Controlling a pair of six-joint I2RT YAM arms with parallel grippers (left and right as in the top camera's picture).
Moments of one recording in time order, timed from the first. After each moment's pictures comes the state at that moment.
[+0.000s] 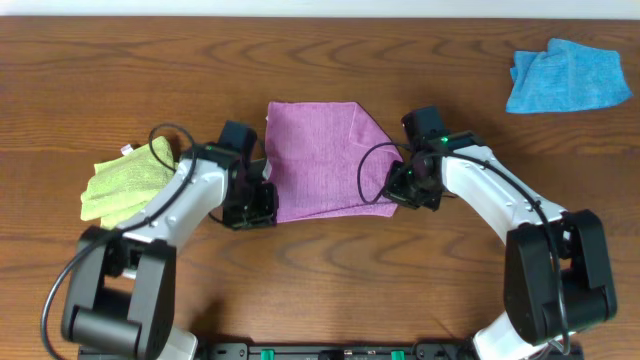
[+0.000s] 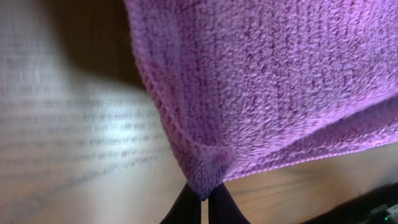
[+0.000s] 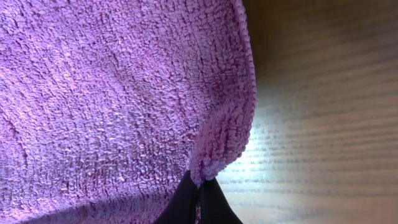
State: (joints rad) left arm -0.27 1.67 0.97 -0.85 0.41 -0.36; right arm 0.28 1.78 1.10 -0.81 -0.18 0.62
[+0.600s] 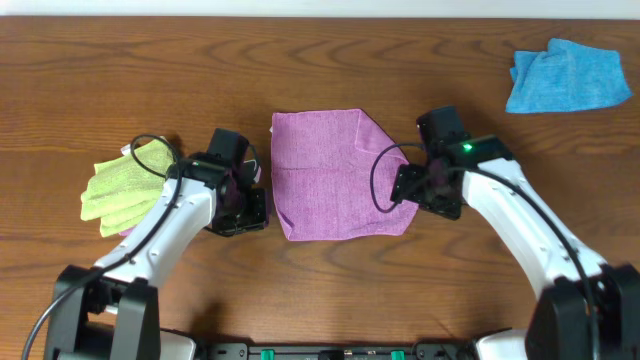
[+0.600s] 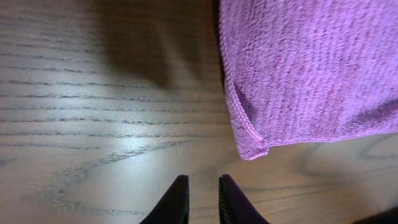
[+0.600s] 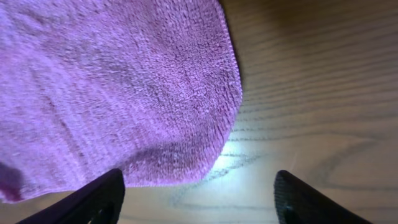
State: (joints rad) left arm -0.26 1.54 0.92 -0.84 0.33 -0.37; right arm 0.28 1.57 1.10 -0.95 -0.08 0.58
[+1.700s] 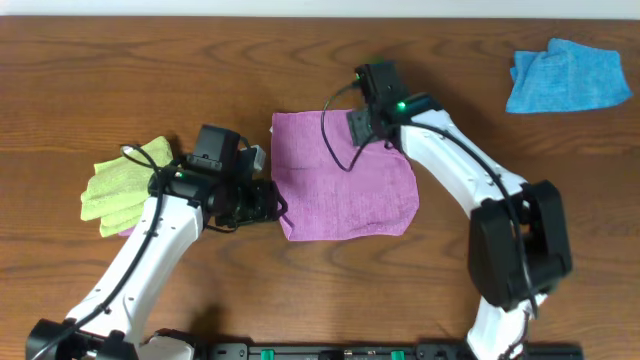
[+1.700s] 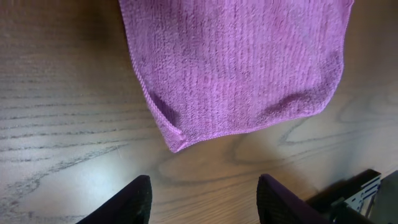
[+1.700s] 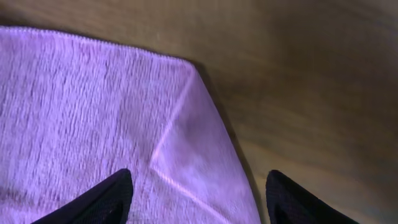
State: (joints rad) left arm -0.26 1.39 0.94 -0.81 0.46 -0.37; right arm 0.42 1.98 1.50 -0.60 0.15 0.12
